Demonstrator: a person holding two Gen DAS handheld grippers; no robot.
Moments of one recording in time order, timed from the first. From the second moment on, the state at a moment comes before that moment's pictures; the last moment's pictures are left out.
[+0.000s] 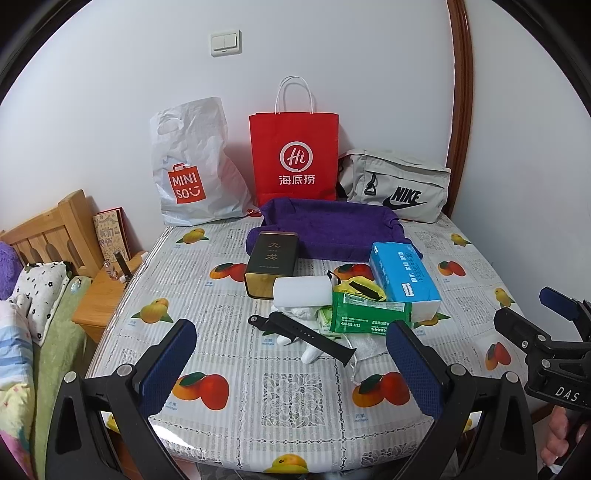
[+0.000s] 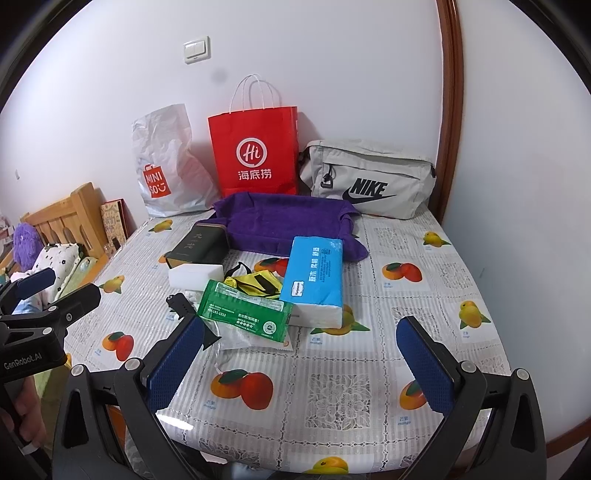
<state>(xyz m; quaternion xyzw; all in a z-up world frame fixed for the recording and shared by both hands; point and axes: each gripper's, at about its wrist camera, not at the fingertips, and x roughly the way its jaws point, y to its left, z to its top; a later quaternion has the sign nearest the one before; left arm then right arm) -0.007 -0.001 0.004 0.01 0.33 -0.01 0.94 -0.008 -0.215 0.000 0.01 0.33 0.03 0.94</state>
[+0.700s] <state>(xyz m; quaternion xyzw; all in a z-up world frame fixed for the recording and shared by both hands) -0.010 0.001 0.002 0.01 0.32 -0.01 0.95 -0.009 -0.214 -0.001 0.01 0.33 0.04 0.94</state>
